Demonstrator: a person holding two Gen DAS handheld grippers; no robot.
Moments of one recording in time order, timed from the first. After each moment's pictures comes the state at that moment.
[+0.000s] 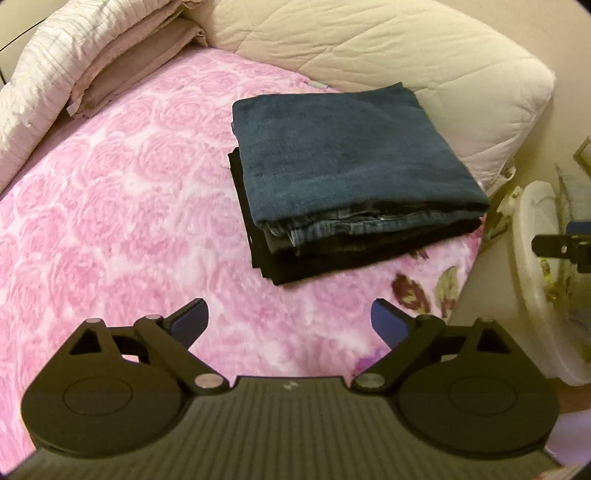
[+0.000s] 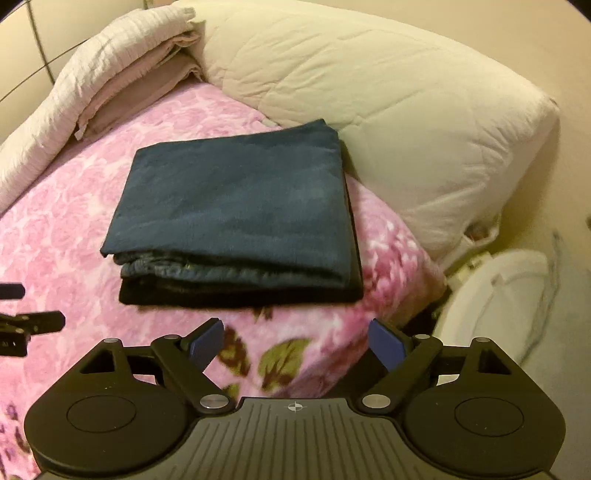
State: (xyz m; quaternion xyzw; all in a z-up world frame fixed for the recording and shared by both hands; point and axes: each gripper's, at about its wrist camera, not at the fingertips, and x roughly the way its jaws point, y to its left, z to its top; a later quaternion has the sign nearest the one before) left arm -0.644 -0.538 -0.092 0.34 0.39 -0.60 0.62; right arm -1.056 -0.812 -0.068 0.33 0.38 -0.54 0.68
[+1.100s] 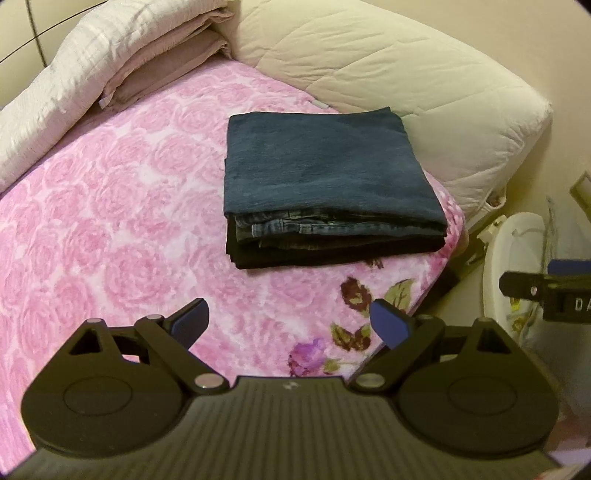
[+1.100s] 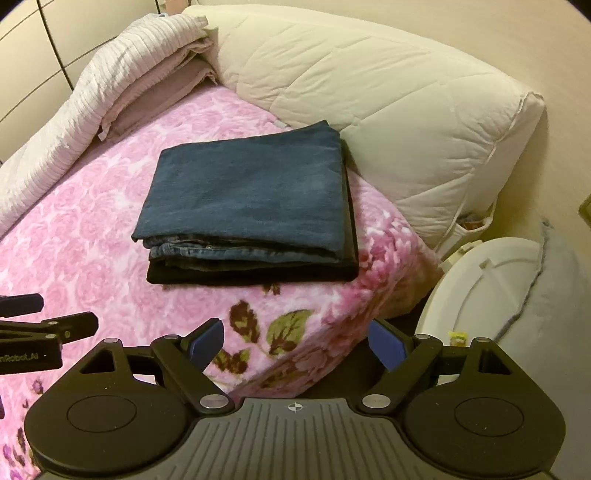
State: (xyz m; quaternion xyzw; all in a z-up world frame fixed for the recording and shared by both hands) left arm -0.725 -0.510 -0.045 0.30 0.40 -0.56 0.66; right arm -1.083 -0.777 -0.031 0.33 0.37 -0.51 0.70
